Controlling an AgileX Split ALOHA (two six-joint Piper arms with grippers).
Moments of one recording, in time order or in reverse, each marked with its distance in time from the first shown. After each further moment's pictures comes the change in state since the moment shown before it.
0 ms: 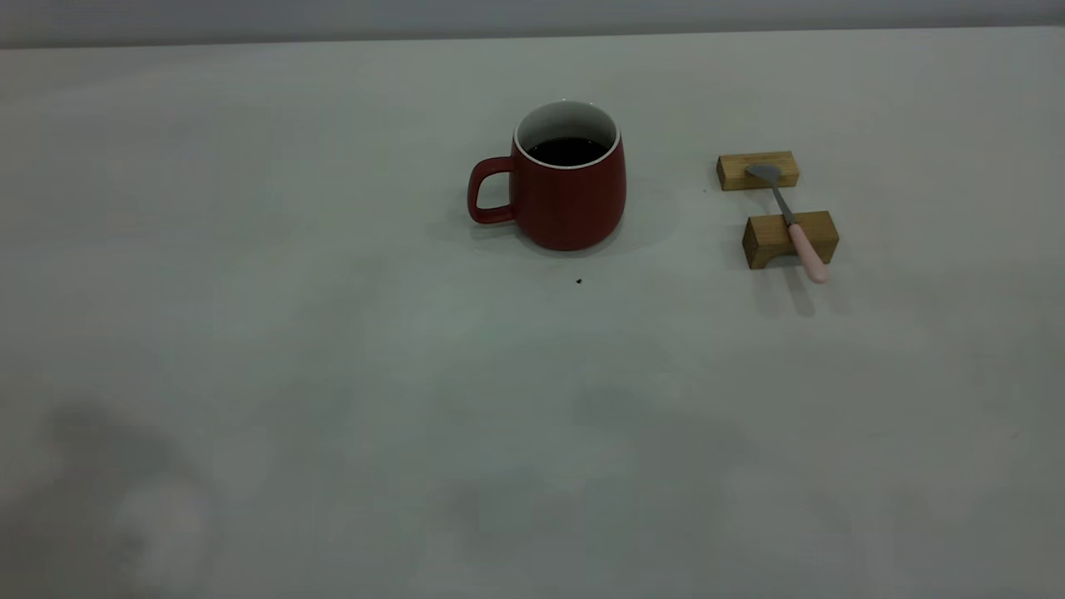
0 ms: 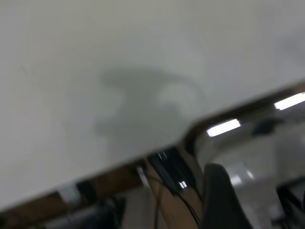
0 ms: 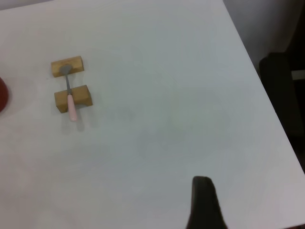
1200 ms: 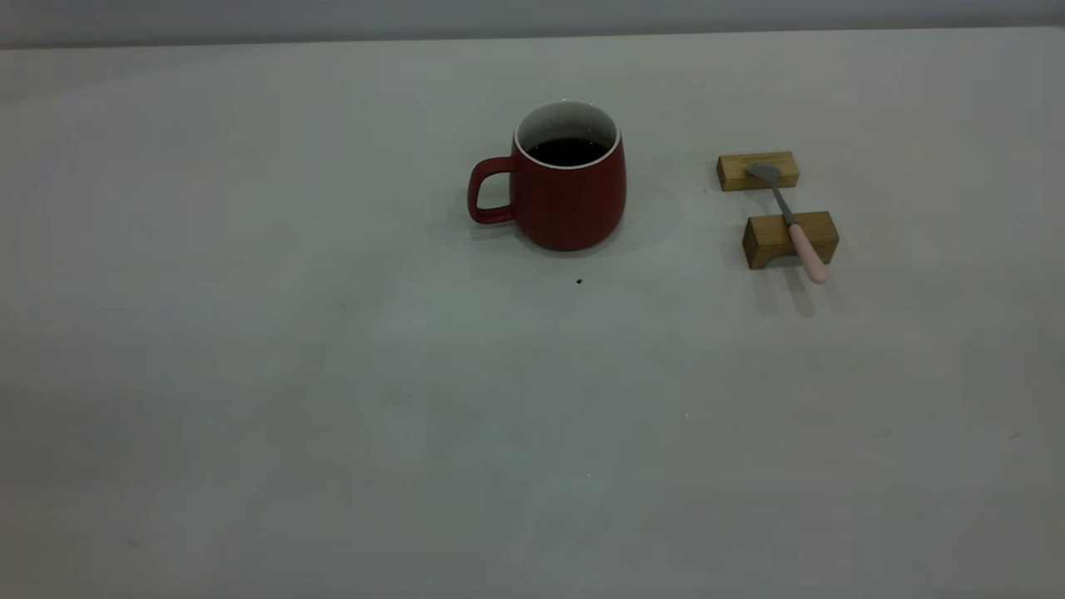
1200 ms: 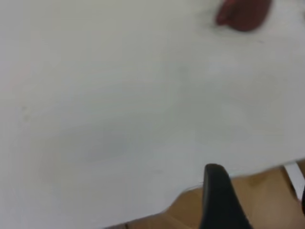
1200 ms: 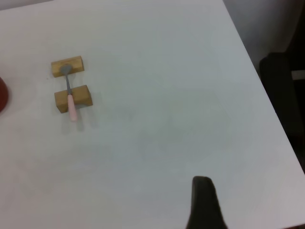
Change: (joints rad) left arm 0.179 -1.012 0.399 -0.068 -0.033 -0.017; right arm 0.000 0.000 0.000 0.000 0.000 0.000
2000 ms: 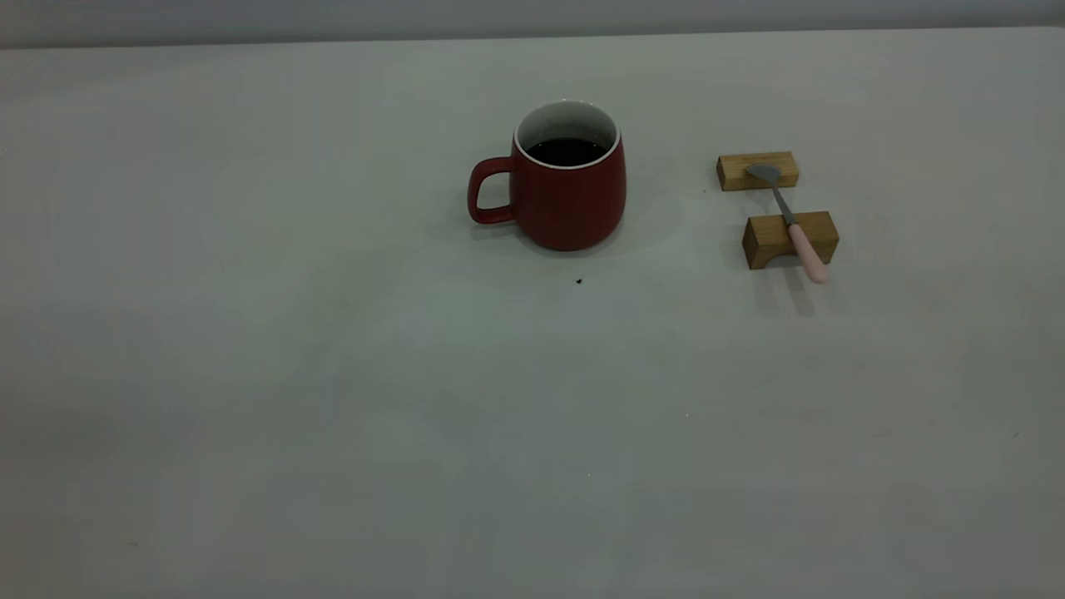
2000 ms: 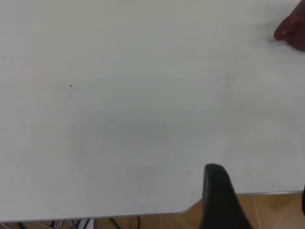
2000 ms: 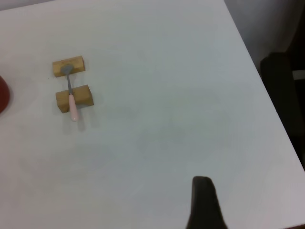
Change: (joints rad) left arm 0.167 0.000 0.000 0.000 0.000 0.000; right arm 0.000 0.000 0.000 0.004 0.000 0.000
